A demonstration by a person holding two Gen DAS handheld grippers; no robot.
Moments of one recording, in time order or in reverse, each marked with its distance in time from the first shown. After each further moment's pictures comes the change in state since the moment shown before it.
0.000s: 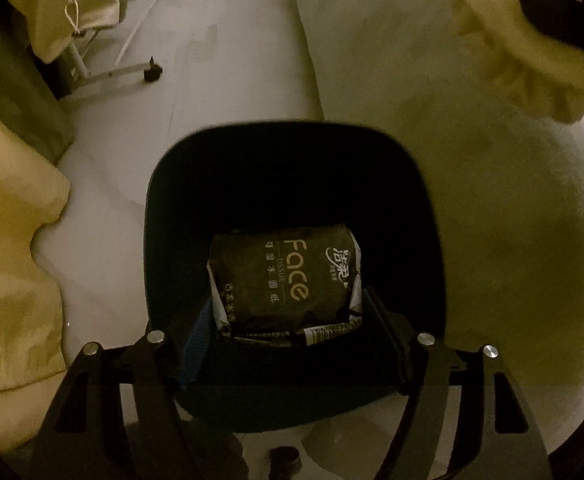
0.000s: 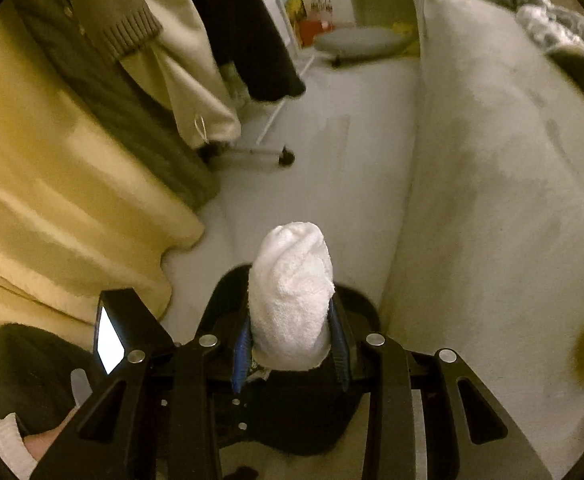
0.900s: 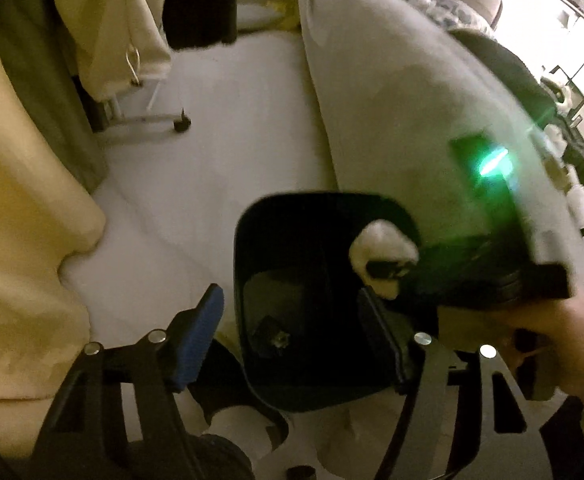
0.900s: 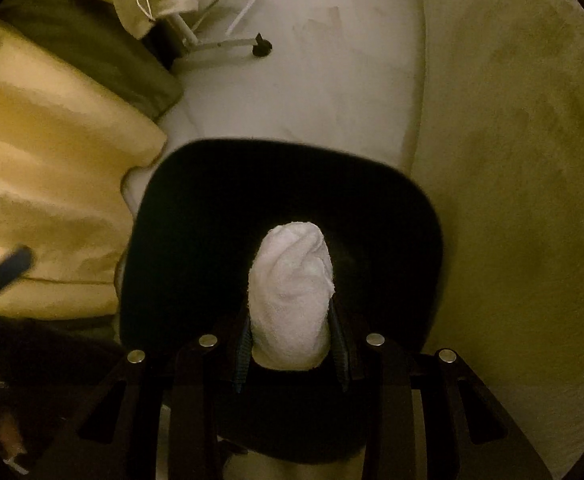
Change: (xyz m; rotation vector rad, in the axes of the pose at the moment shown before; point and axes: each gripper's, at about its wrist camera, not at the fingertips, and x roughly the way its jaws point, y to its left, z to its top) left arm -0.095 0.036 -0.008 -0.016 -0.229 -0.020; right arm 0.130 -0.001 -0.056 0.046 0.309 -0.069
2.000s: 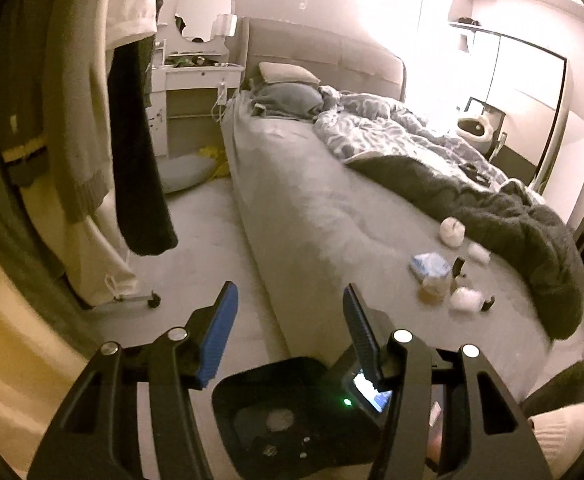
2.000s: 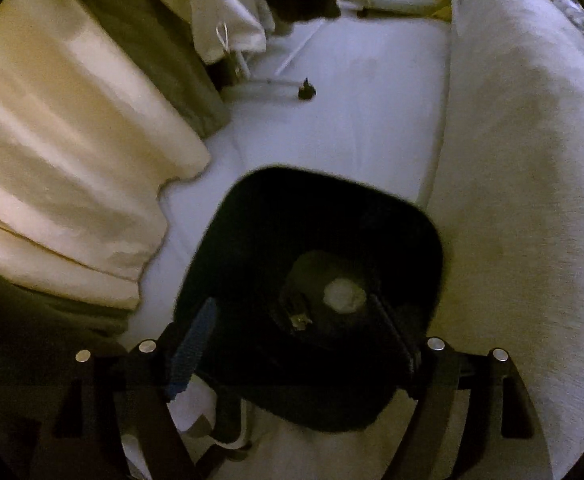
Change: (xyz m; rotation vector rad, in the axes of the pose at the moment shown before) left arm -0.160 -0.089 0.093 0.258 -0.432 -0.125; right arm -0.068 0.031 -0.024 -0.131 -0.186 0.041
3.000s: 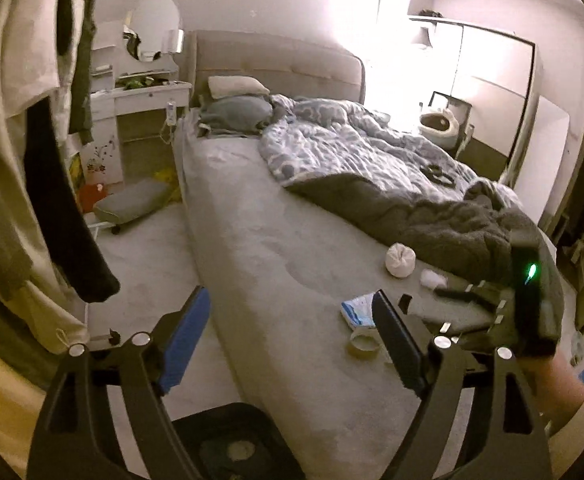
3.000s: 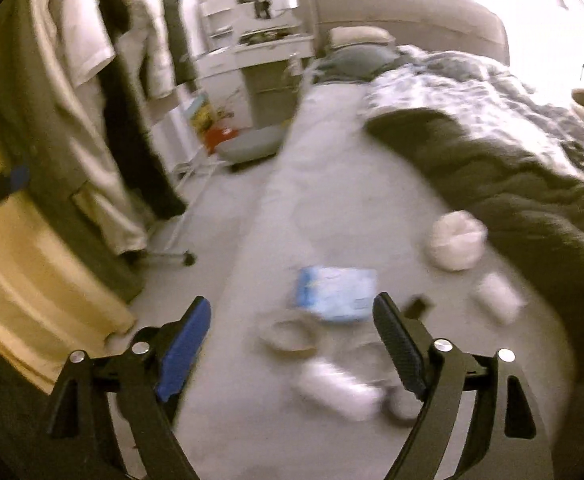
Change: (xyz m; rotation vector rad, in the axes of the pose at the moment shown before) left arm 0.041 -0.105 0.056 0.099 -0.008 -0.097; right arm -0.267 -0.185 -0.059 0.252 -0.512 -0.263
